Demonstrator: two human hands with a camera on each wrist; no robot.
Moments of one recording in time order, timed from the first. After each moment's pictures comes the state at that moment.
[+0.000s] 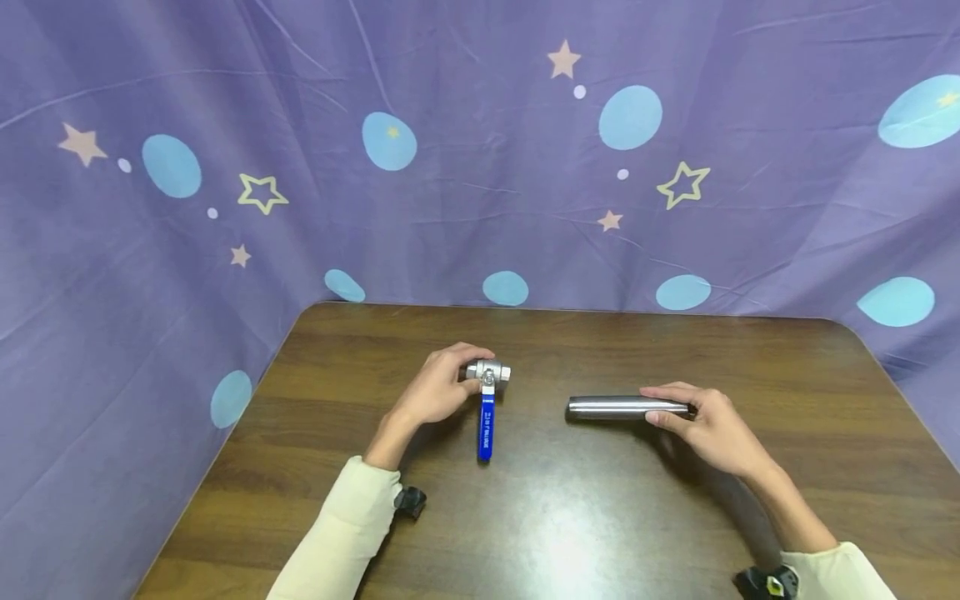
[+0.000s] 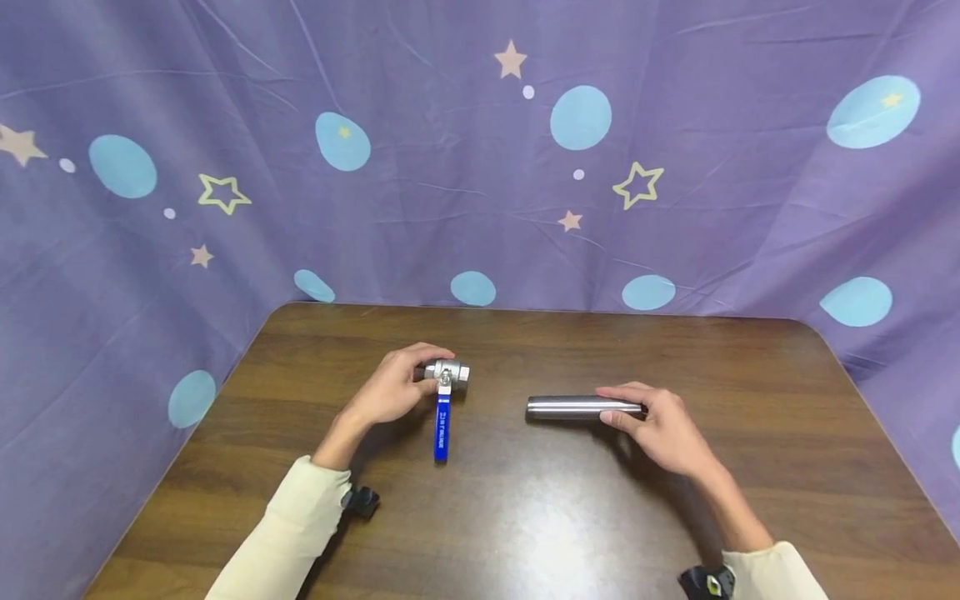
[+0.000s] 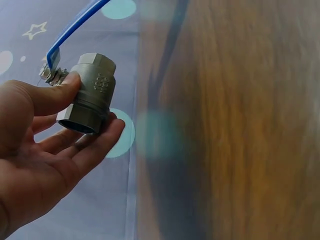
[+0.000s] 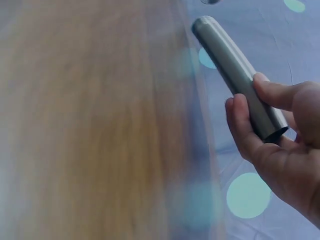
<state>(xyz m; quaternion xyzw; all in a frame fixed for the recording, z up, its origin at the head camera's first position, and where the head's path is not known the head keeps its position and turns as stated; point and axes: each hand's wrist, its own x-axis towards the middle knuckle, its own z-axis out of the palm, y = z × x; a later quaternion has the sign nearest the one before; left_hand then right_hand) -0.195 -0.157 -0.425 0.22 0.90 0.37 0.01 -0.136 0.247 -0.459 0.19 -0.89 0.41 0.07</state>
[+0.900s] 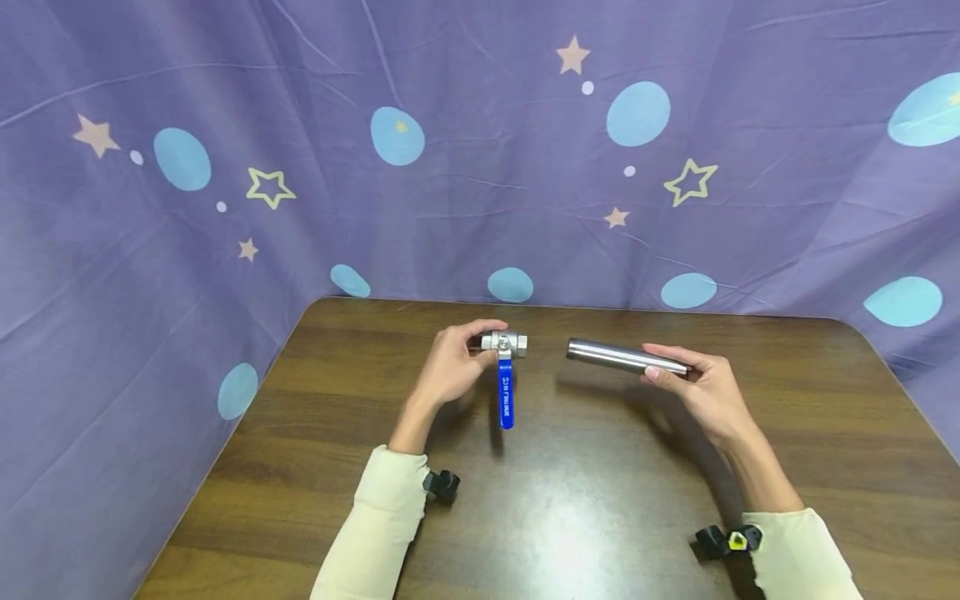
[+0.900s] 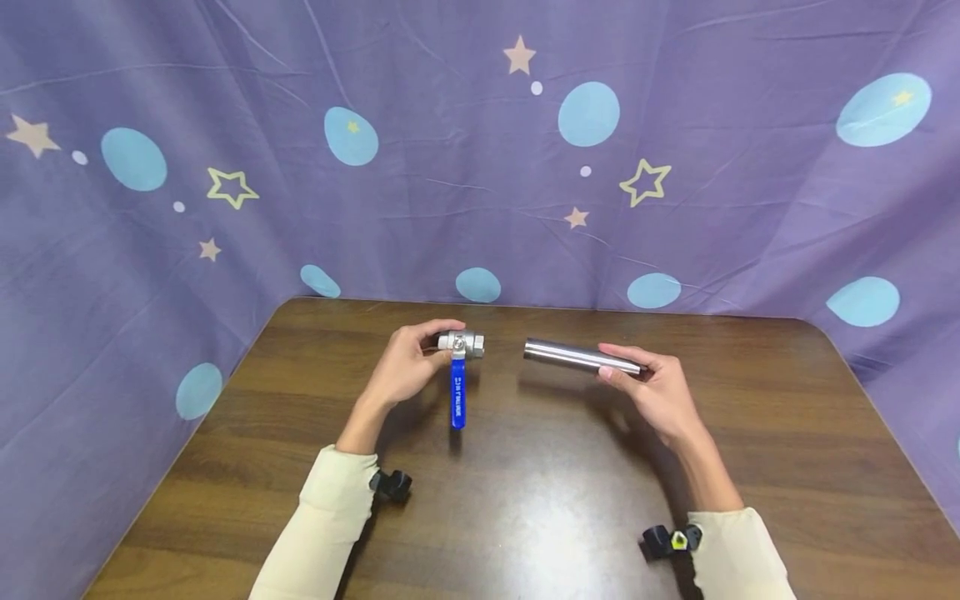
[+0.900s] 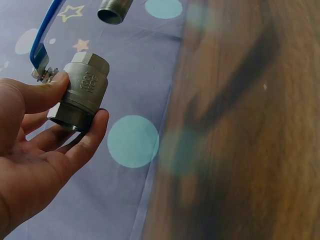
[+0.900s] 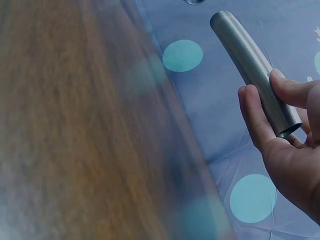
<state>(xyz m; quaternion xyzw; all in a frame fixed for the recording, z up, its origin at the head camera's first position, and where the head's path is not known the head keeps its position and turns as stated) -0.201 -0.136 -0.409 0.17 0.87 0.46 -0.05 -0.168 0.233 -0.454 0.13 -0.69 0.71 0.04</state>
